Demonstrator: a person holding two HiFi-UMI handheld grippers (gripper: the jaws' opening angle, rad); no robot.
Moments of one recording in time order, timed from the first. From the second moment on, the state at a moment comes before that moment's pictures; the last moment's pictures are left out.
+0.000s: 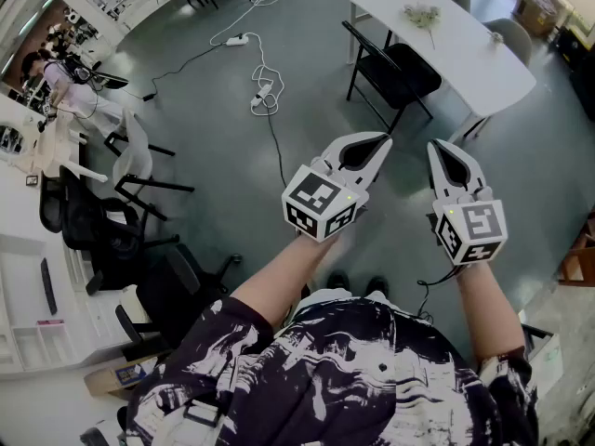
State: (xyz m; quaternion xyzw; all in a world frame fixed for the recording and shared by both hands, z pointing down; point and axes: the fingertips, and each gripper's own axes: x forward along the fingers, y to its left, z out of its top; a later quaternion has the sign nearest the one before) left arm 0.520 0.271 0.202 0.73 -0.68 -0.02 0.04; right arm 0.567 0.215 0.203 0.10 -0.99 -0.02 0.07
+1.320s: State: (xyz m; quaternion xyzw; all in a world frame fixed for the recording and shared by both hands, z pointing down) left arm 0.474 0.292 0.210 0.76 -0.64 -0.03 0.01; right arm 0.513 0.225 0.215 0.02 -1.00 0.00 0.03
